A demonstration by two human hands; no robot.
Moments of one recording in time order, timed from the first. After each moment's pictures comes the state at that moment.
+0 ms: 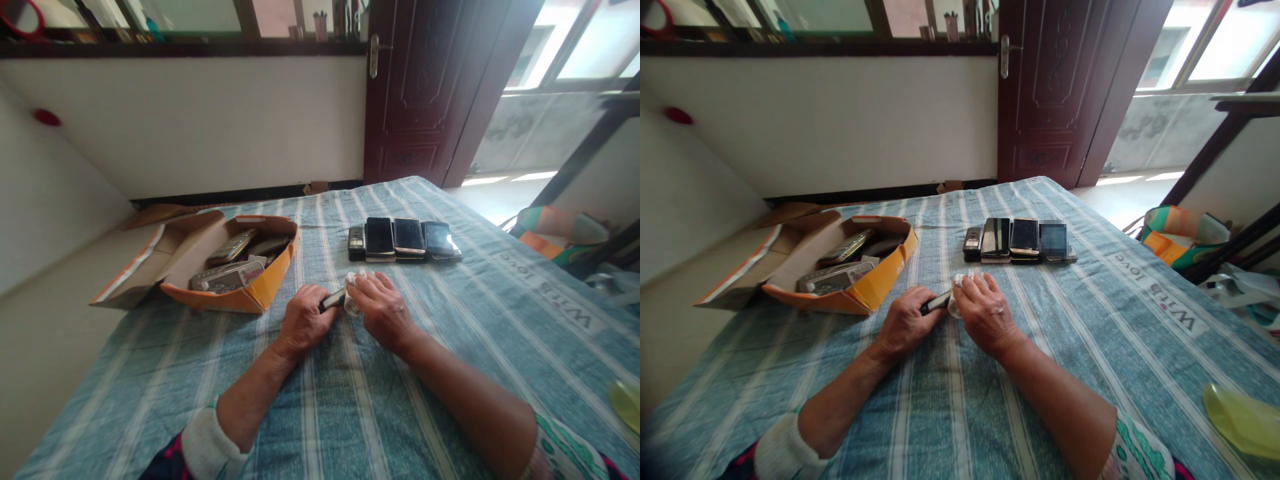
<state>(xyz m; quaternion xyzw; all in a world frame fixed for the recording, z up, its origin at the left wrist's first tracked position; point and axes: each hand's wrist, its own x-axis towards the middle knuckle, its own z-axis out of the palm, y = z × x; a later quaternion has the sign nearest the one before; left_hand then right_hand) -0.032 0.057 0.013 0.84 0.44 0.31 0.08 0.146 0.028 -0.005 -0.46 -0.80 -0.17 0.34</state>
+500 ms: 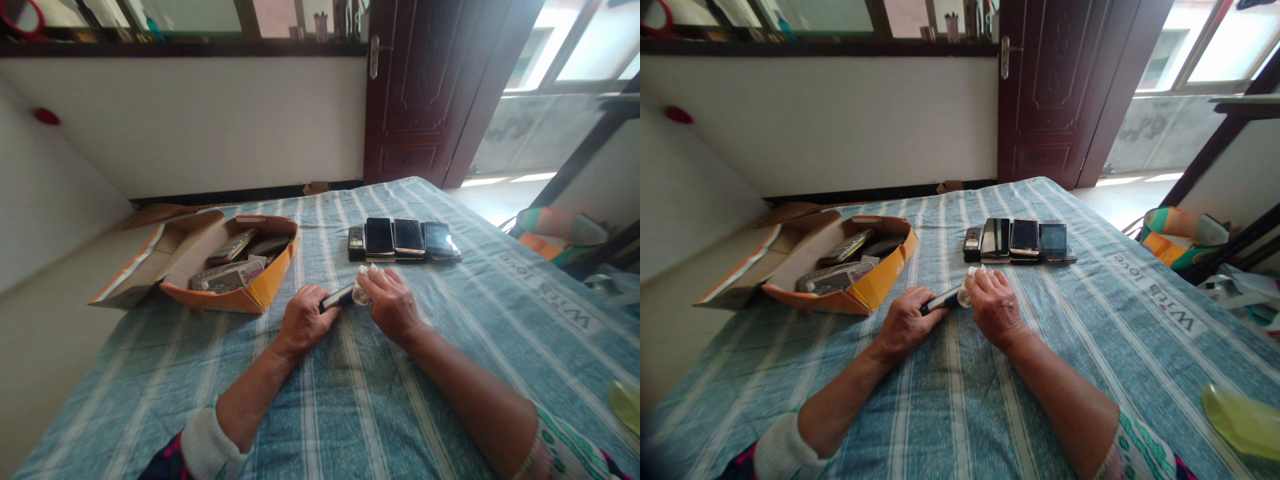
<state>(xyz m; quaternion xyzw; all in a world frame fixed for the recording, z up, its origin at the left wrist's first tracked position) -0.032 0.056 0.016 0.84 0.45 0.29 0.08 0.158 0.034 -0.005 -0.49 -0.77 -0.17 0.37</state>
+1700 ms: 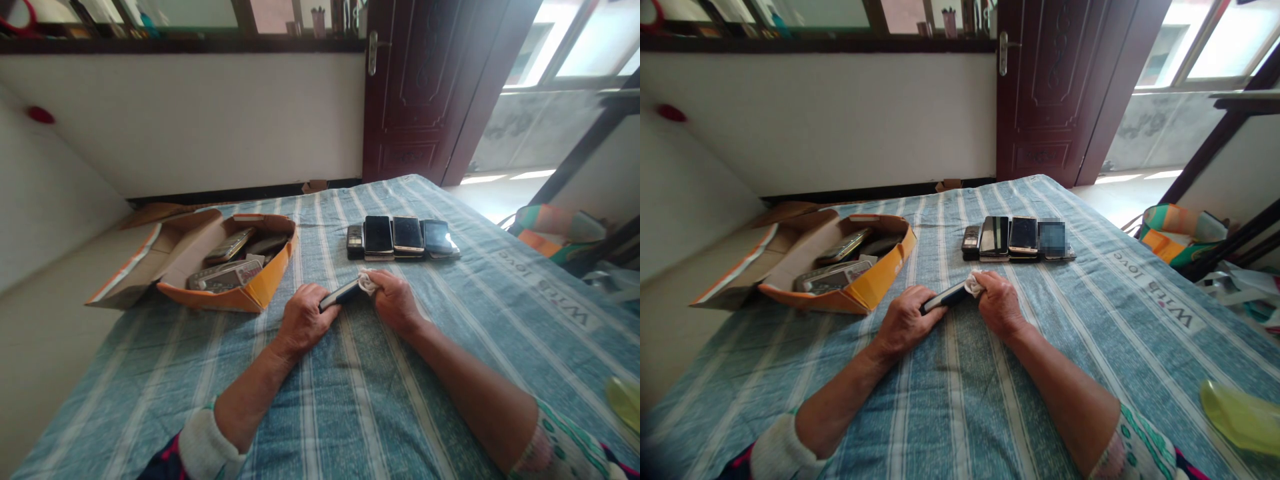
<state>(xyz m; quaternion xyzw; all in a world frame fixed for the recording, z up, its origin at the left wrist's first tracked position) -0.029 0.055 0.018 0.84 0.45 0.28 0.06 0.167 0.043 -0.013 -0.54 -0.68 0.09 0.48</state>
